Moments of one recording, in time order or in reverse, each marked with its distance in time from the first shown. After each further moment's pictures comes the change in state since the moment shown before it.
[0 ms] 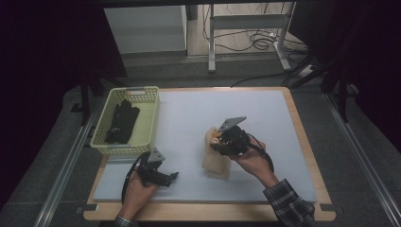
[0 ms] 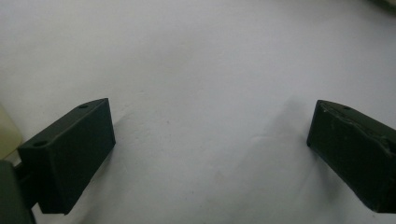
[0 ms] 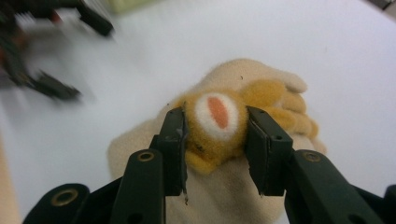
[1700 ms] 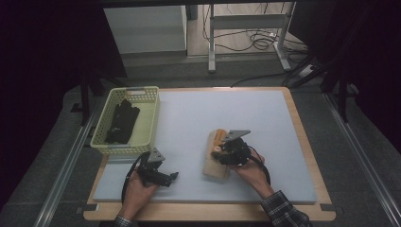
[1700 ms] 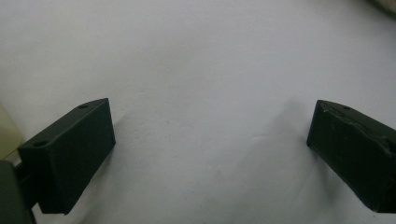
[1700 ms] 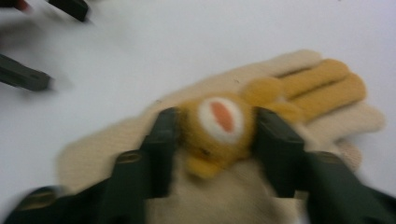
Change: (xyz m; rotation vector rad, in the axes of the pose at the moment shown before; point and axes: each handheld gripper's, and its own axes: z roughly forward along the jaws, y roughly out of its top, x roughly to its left) left arm 0.000 0.000 0.000 -0.001 0.001 0.000; right arm 0.003 -0.043 0.030 -0.067 -0.012 0.116
